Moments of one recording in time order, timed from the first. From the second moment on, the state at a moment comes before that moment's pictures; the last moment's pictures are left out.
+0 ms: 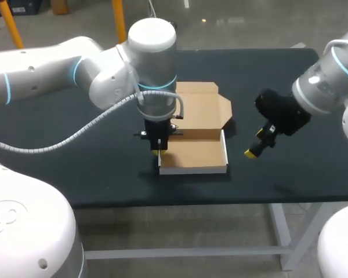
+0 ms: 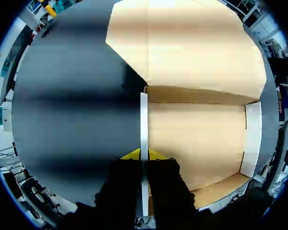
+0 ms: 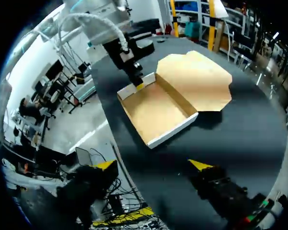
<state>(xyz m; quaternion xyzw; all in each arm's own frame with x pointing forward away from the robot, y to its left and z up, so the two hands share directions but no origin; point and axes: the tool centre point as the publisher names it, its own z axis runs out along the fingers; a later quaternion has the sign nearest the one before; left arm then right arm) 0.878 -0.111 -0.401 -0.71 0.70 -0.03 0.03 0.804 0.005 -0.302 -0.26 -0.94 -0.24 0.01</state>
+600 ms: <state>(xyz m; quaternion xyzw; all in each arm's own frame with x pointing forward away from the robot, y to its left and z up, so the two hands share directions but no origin) 0.876 -0.090 -0.402 -0.69 0.72 0.00 0.07 0.777 -0.020 -0.292 -0.18 -0.94 -0.28 -0.03</state>
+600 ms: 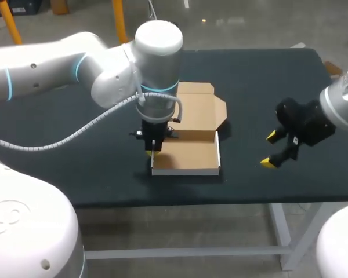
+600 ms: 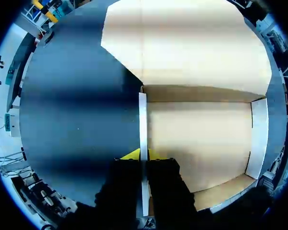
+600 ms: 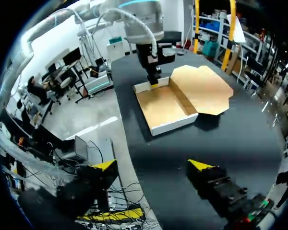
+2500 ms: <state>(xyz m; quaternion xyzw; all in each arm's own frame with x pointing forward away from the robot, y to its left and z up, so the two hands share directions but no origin) 0.876 -0.101 -0.387 -0.67 0.74 -0.10 0.06 0.765 -0.017 -0.298 -0.17 -0.95 -0.27 -0.03</state>
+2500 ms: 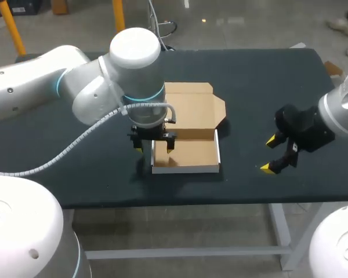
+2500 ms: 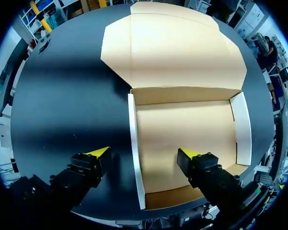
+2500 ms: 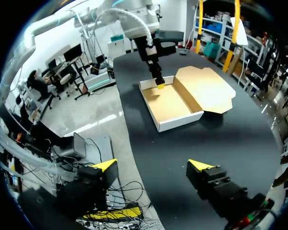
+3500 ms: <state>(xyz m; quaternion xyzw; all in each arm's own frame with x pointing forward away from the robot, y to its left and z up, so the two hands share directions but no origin) 0.816 -0.089 -0.308 -0.52 0.81 -0.27 -0.02 0.769 -0.027 -0.294 -0.21 -0.94 -0.28 -0.03</state>
